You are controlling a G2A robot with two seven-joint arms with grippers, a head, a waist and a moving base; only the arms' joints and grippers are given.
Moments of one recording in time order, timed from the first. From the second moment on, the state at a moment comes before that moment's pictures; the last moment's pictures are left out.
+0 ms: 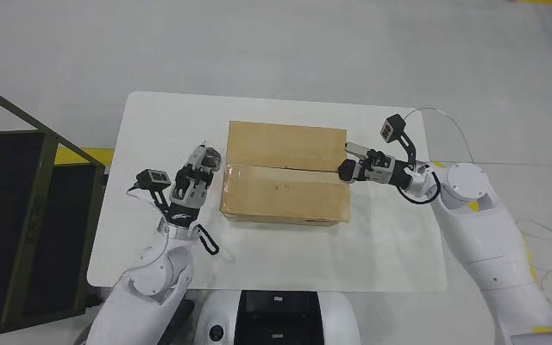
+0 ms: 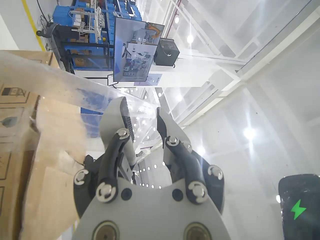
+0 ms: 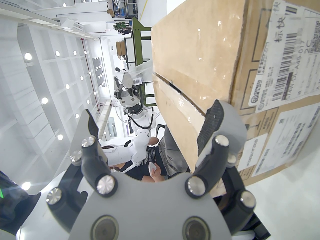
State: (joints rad) left arm 1.75 -1.13 -1.35 -2.01 -0.38 -0.44 0.04; right arm -1.02 -1.02 1.17 -1.40 0.51 -0.04 1.04
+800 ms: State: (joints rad) left arm 1.70 -1.16 -1.22 -2.02 -0.27 -0.37 0.03; right arm -1.02 -1.02 1.17 -1.40 0.51 -0.04 1.04
